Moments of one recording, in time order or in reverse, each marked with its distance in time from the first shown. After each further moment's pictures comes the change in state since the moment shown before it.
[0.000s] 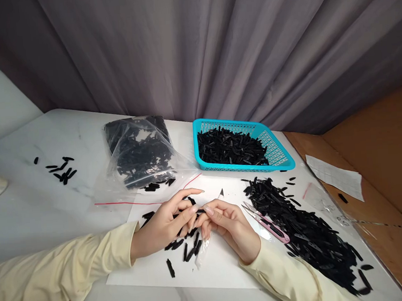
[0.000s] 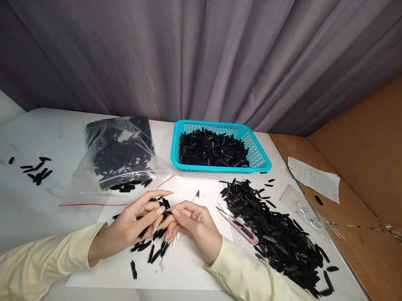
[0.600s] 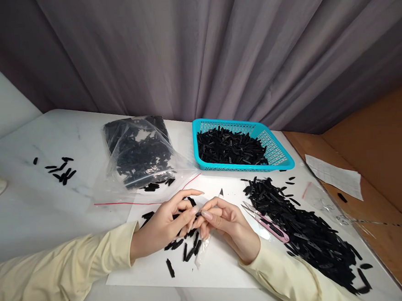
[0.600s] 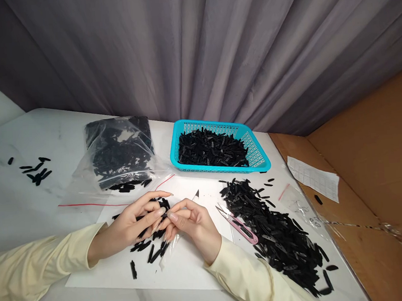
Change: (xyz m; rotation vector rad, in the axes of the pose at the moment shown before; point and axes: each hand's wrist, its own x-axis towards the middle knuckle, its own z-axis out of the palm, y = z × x) left_hand 0.001 -0.001 0.000 0.026 -0.003 -0.020; right_hand -0.001 0.001 0.000 -0.028 -0.010 -0.005
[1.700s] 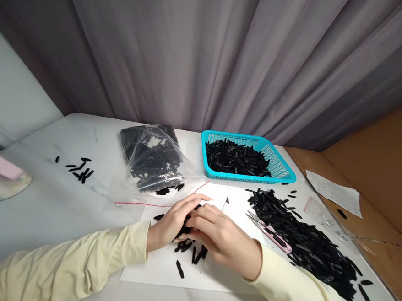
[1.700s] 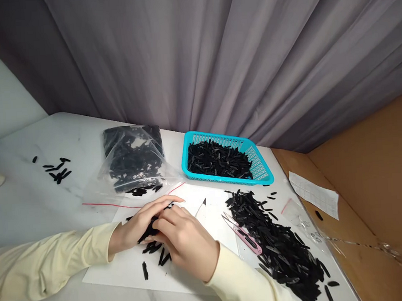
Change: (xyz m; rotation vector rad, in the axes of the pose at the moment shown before) left_hand 0.005 0.004 -0.009 -0.112 0.088 0.041; right_hand 0.007 -0.021 0.034 -1.362 -0.306 -0.667
